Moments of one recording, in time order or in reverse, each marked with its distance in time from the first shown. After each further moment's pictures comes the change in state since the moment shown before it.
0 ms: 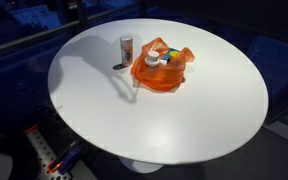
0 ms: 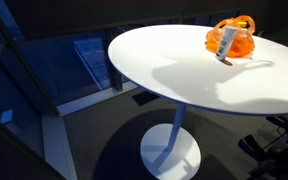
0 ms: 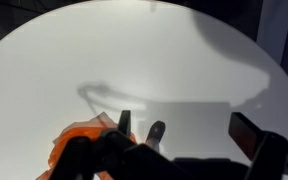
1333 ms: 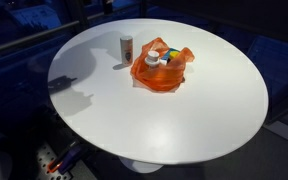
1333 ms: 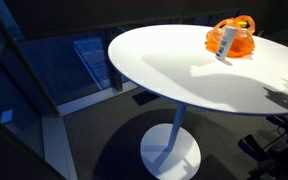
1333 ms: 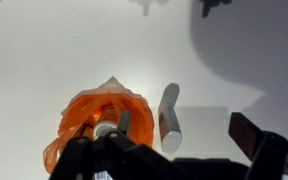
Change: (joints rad) arm -0.035 0.244 -0.024 0.195 0.000 0.076 0.001
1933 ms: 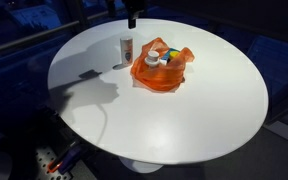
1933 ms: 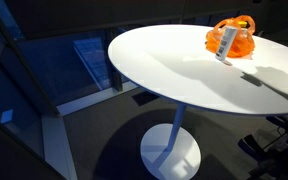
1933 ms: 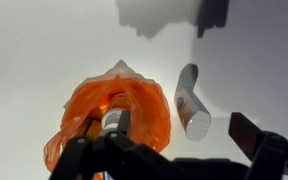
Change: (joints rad) arm -0.019 0.222 -0.029 0.134 0.000 0.051 0.007
